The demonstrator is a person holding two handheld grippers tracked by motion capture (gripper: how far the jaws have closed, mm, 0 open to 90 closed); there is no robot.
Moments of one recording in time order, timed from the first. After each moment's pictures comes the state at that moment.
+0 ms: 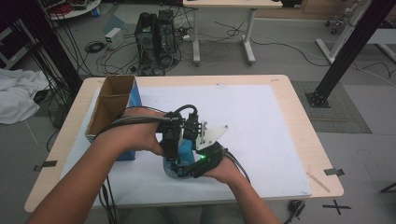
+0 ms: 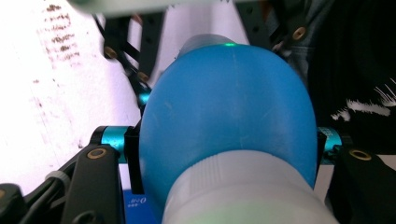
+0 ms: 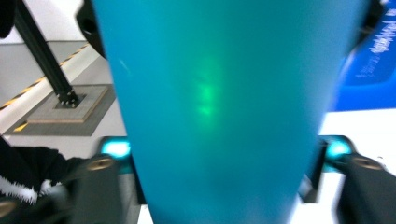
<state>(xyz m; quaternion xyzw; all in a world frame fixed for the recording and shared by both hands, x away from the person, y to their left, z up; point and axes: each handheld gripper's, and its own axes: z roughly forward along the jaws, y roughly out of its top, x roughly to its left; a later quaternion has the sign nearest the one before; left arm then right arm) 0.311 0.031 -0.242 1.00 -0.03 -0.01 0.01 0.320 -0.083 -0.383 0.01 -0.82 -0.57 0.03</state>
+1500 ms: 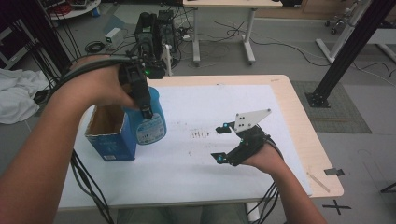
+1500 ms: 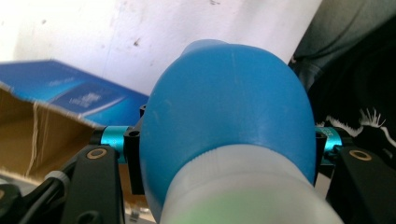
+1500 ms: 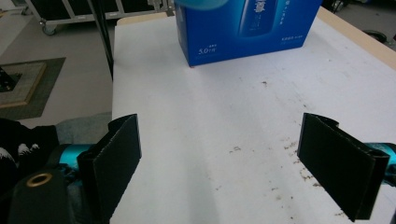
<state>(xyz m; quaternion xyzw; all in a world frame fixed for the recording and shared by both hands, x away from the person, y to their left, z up) 0.368 0.107 -0.138 0.97 0.23 0.00 0.00 0.325 -0.180 -0.327 -0.10 -0.87 -0.49 -0.04</state>
